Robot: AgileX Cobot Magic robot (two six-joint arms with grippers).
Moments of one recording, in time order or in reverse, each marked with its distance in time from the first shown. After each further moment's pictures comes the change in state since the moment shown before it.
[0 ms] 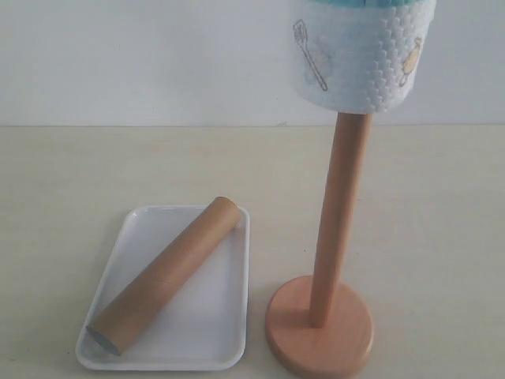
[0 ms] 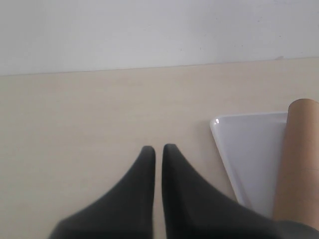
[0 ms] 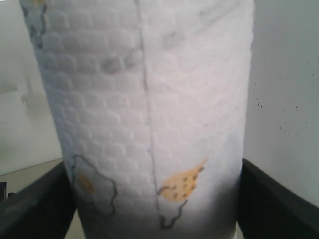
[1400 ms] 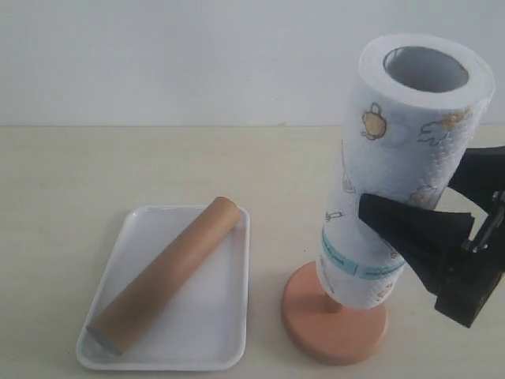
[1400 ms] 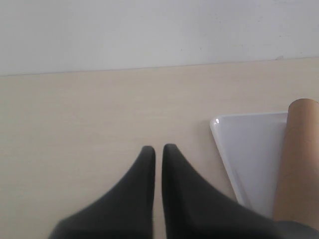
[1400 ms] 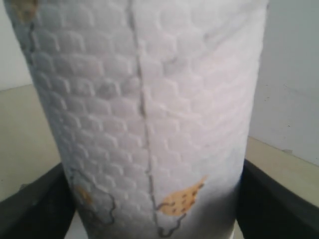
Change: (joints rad) left arm 0.000 0.000 0.000 0.000 0.000 0.000; right arm 0.000 -0.049 0.919 0.769 0.112 -1.160
